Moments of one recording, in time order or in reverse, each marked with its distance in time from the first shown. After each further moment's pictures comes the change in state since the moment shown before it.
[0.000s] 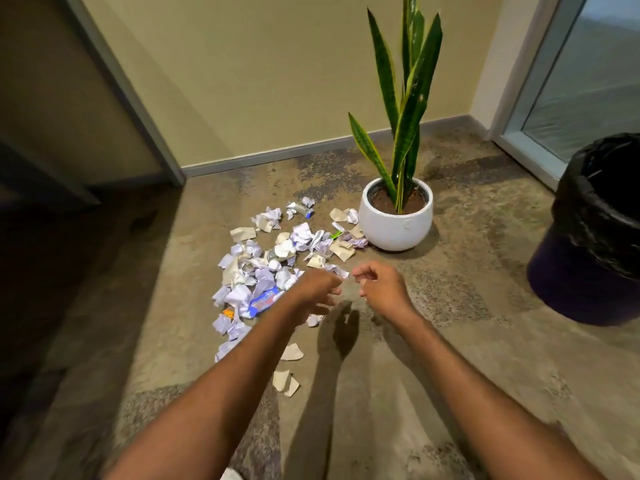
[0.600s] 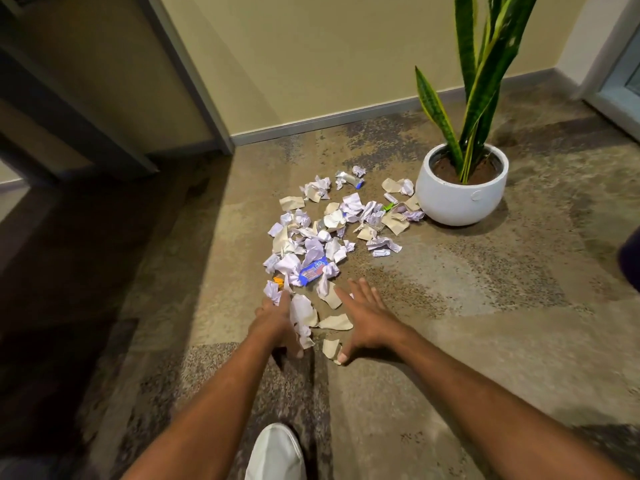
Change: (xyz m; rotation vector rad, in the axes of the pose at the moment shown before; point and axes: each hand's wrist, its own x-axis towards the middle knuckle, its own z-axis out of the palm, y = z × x) left_hand -0.036 -0.168 -0.120 0.972 0.197 -0.318; right_hand -0.036 0.061 0.134 -0.846 -0.676 -0.292
